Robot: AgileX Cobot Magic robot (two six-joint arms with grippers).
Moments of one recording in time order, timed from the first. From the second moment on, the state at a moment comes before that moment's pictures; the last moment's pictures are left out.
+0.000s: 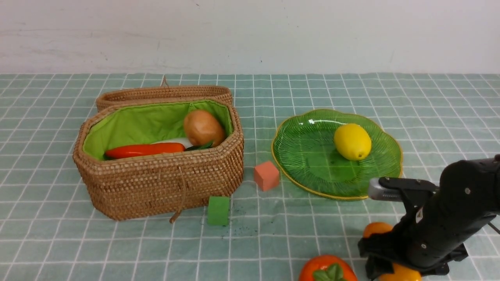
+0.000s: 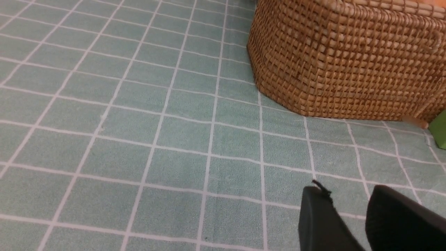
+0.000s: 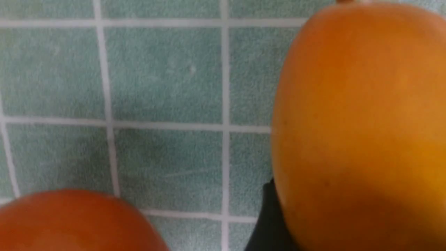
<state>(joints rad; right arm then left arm) 0.33 1.67 -0.81 0.22 0.59 0.15 -0.03 -0.01 0.03 0.05 0.36 -0.28</state>
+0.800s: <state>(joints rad) 0.33 1.81 -1.44 0.34 0.40 -0.25 -0.03 -0.01 0.03 0.05 0.36 -0.28</state>
